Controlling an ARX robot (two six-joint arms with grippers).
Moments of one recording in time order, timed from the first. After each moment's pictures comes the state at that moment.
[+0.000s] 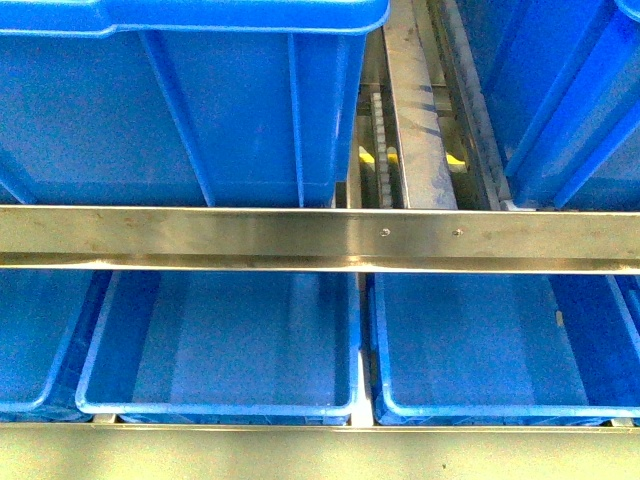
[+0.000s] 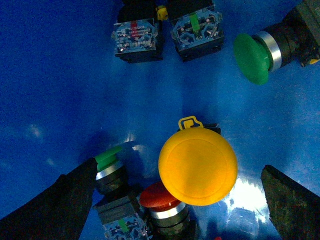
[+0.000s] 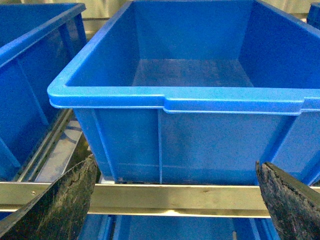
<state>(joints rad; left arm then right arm) -0.20 2.13 1.84 -0.58 -0.36 -0.16 0.00 0.00 0.03 0.00 0.00 0.00</state>
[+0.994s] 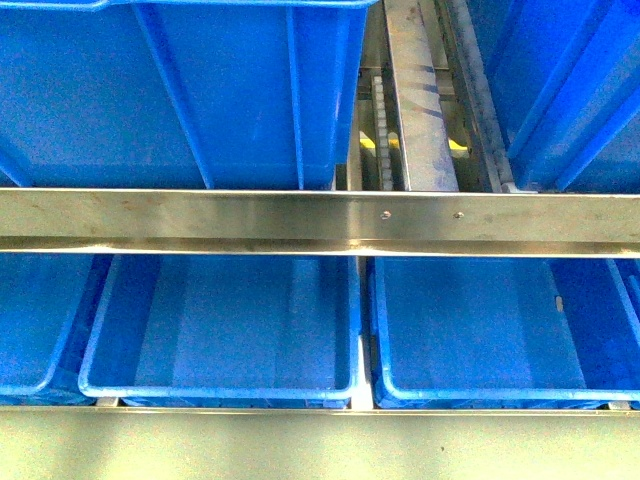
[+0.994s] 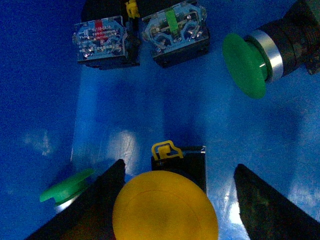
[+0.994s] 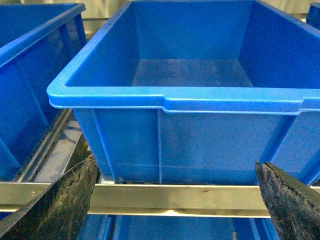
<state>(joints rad) -0.21 2.25 1.95 -0.59 -0.37 -0.16 0.00 0.00 0.03 0.00 0.00 0.00</state>
